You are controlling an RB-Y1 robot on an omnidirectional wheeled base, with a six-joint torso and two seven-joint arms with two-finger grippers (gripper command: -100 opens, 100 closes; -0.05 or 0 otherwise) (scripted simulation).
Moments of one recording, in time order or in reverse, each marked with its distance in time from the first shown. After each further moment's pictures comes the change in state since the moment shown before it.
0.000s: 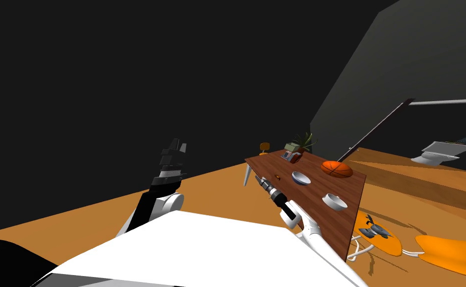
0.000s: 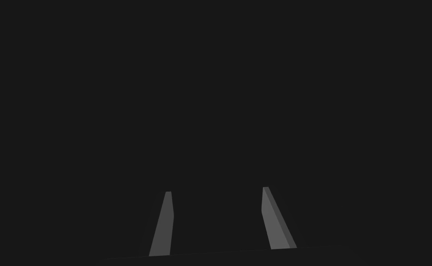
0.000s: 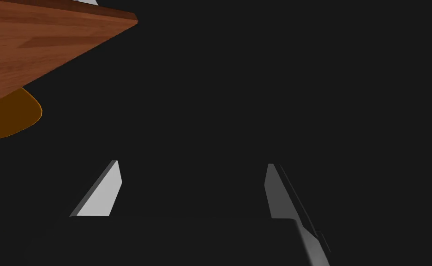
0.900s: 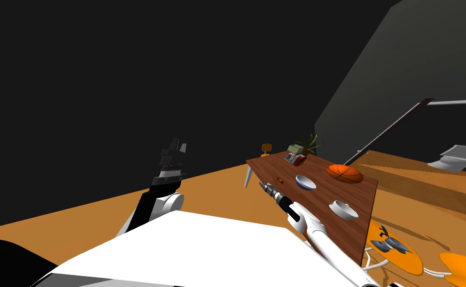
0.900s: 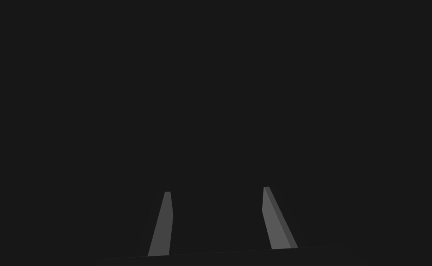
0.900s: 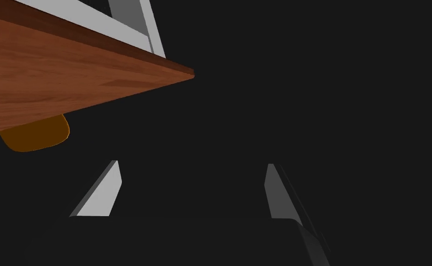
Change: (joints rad) left arm 0.000 0.000 0.000 0.000 0.000 0.000 0.000; right arm -0.087 -0.065 0.067 0.255 0.079 0.001 0.027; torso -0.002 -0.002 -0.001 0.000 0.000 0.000
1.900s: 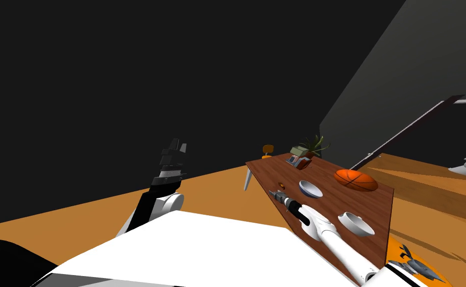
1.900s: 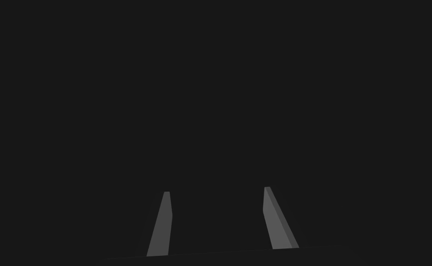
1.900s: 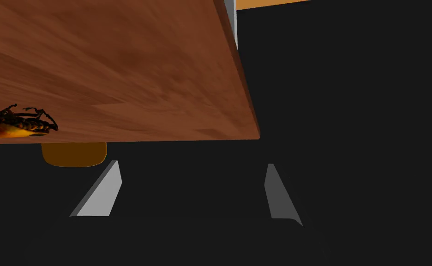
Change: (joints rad) left arm 0.000 0.000 0.000 0.000 0.000 0.000 0.000; right arm -0.080 -0.091 0.093 0.243 0.084 0.042 0.022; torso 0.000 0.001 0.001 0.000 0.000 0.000
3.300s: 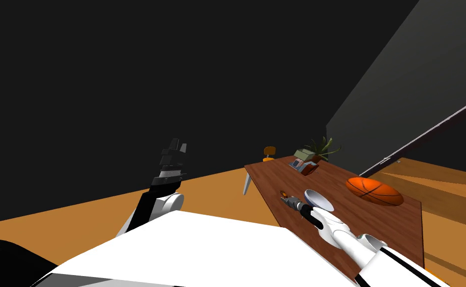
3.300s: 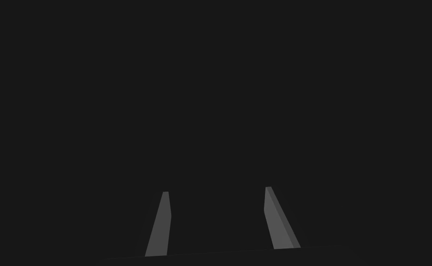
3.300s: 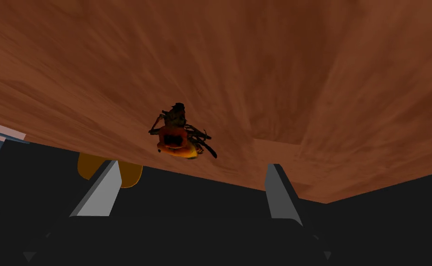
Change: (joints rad) left arm 0.000 0.000 0.000 0.000 0.000 0.000 0.000; right arm -0.086 -0.076 0.085 0.238 0.057 0.030 0.031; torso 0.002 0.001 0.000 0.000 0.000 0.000
